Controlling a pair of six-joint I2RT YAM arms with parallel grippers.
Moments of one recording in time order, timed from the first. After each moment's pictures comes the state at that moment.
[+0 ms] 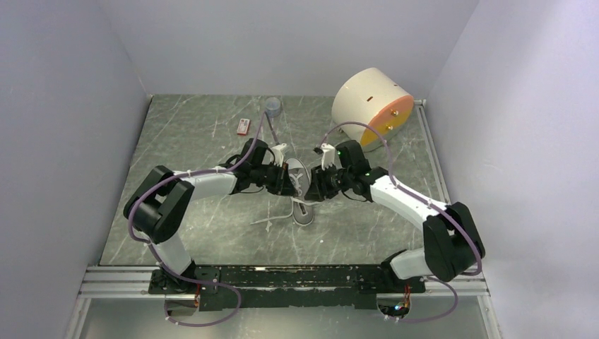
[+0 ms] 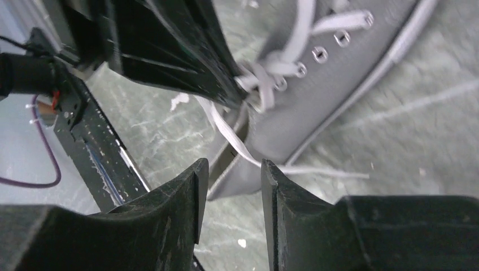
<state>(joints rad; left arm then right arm) -0.61 1.73 0.89 0.14 0.68 -0.39 0.50 1.37 0.81 -0.28 -0.53 0.16</state>
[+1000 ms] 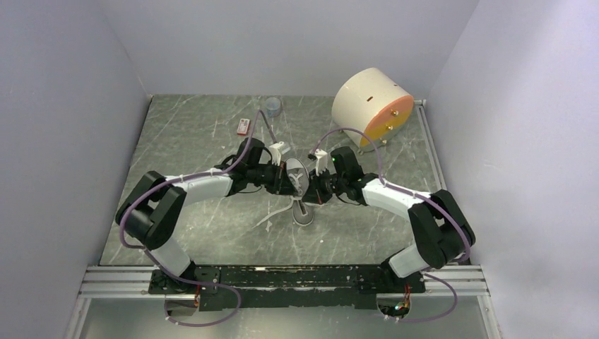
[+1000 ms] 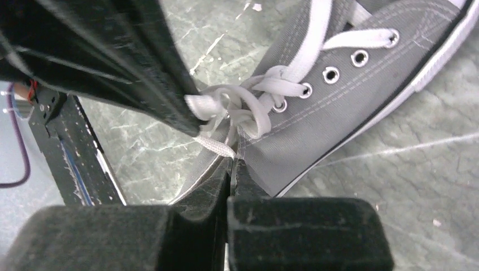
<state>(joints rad) -0.60 1.67 0.87 0.15 0.69 -0.41 0.53 1.49 0.72 0.01 -0.62 0.09</state>
